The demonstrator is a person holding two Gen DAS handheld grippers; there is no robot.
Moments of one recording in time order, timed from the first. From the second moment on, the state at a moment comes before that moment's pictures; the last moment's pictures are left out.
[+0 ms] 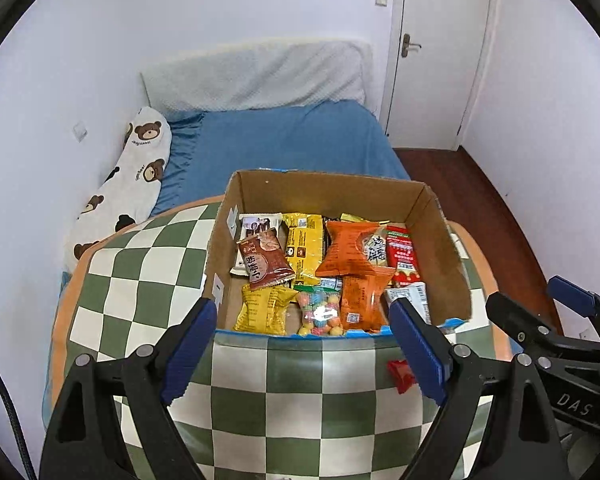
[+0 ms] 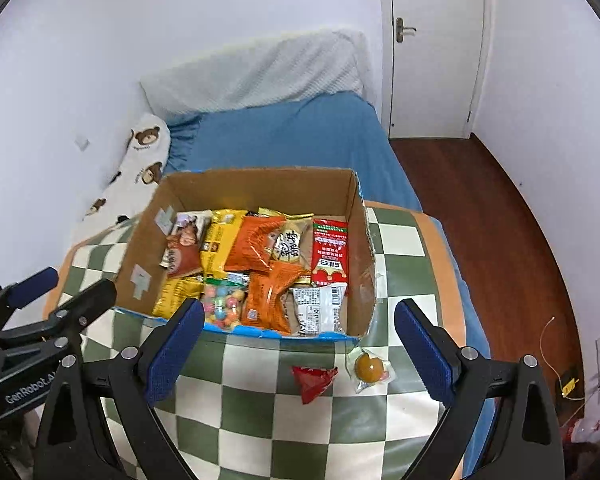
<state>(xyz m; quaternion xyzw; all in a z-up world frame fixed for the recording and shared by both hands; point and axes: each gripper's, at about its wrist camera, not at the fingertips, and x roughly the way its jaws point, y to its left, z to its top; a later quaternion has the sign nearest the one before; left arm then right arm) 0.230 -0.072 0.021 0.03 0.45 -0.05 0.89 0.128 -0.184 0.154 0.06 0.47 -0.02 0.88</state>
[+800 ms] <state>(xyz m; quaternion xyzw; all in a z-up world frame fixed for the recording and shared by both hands) 0.226 -0.149 -0.071 0.07 0.52 -0.07 0.85 0.098 -0.290 0.074 0.17 0.53 -0.03 0.83</state>
